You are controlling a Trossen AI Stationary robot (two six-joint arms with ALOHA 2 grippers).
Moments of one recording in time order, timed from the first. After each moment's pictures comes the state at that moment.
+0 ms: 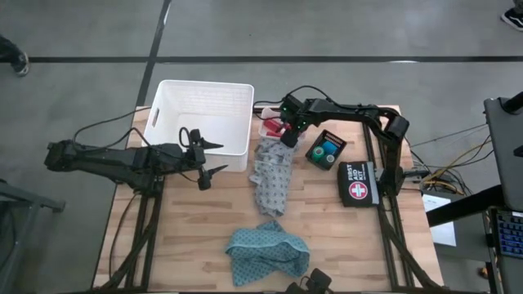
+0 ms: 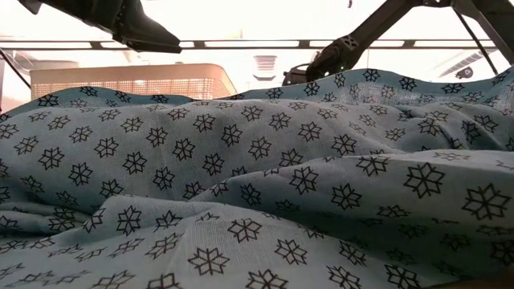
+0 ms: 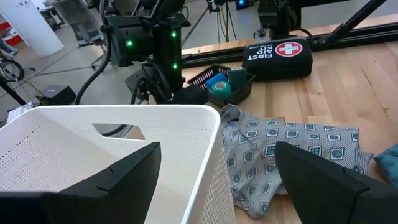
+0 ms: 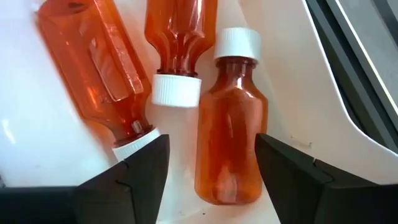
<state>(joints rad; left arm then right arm) -0.06 0.83 0.61 -0.14 -0.37 0.16 -0.56 1.95 1.38 -0.64 0.10 0.01</state>
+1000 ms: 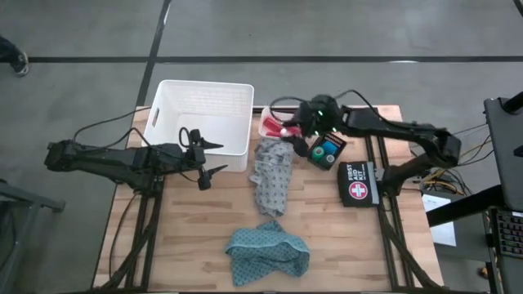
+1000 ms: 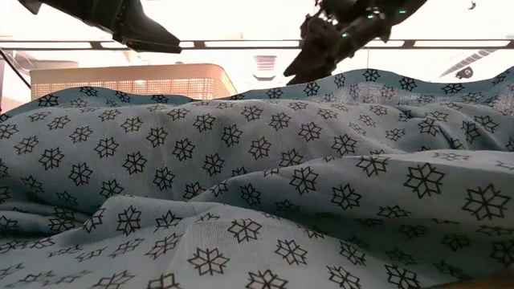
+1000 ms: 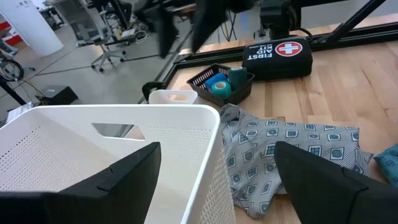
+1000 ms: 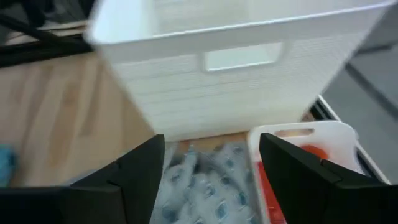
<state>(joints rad) -0.06 0.83 0.61 -0.14 -0.37 0.16 -0.43 1.42 1.07 -0.20 -0.25 -0.02</state>
